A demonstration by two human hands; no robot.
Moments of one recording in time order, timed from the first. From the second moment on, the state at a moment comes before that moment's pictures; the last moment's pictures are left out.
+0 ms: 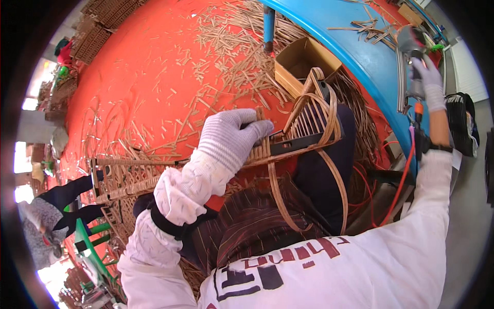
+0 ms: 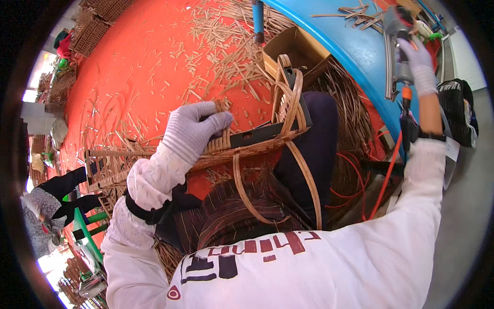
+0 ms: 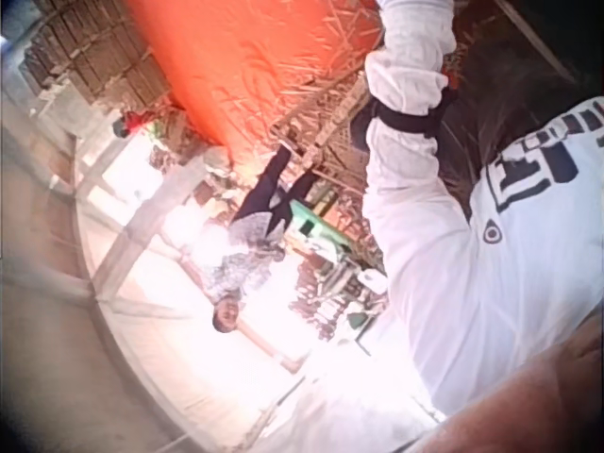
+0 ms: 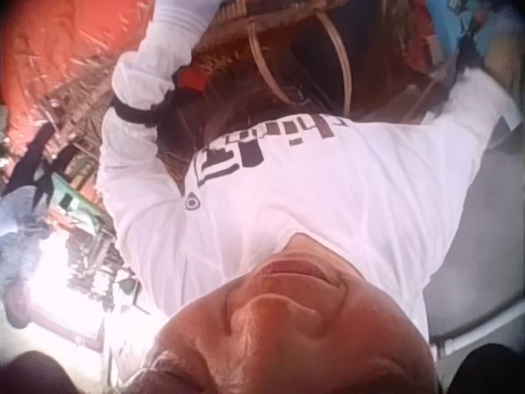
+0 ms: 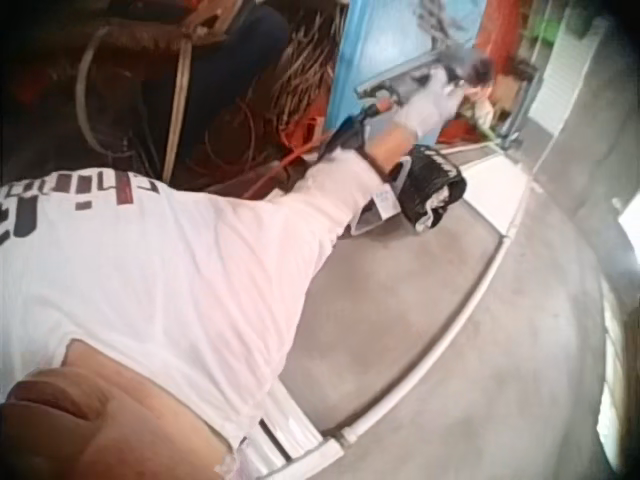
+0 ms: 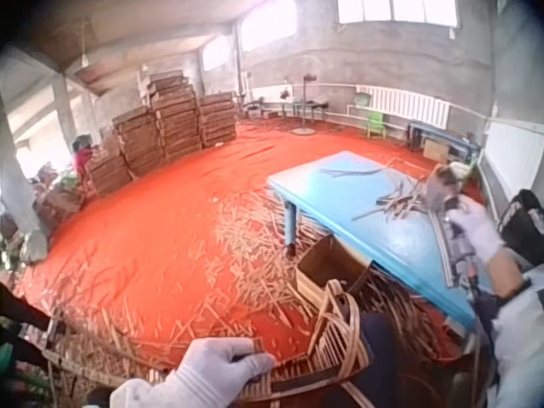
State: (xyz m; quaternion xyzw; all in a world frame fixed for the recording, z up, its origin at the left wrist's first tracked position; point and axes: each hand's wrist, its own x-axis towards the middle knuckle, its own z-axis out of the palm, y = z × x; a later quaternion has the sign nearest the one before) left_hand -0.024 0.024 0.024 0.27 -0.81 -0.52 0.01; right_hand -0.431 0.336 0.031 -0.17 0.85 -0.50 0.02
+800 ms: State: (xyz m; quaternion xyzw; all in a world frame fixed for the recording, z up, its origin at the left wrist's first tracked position) left_hand -0.026 0.021 0.024 0.24 -0.87 -0.42 0.00; right_hand -0.073 0.239 0.154 -0.21 0.78 -0.40 0.43
